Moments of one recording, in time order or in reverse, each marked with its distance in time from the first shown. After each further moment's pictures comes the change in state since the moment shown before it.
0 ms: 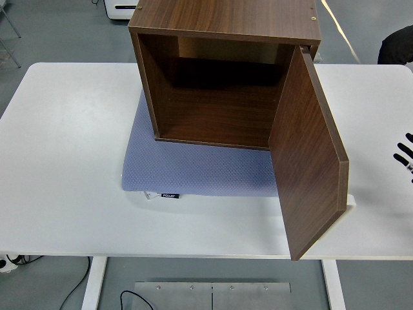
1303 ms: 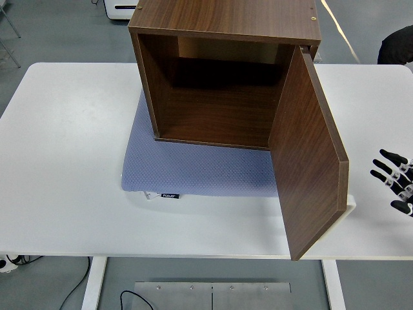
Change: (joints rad) left arm 0.000 0.000 0.000 0.000 0.000 0.000 0.000; right arm -0.080 0.000 -0.006 0.138 -0.097 0.000 -0.003
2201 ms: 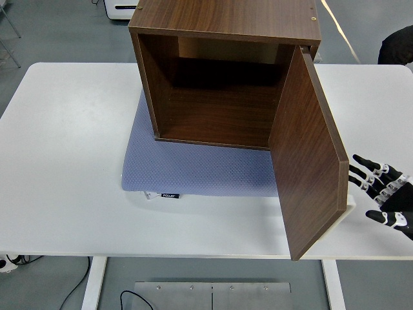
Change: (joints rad) left arm 0.000 0.000 0.000 0.000 0.000 0.000 0.000; right arm 0.011 0.068 -0.014 0.058 -0.106 0.000 -0.024
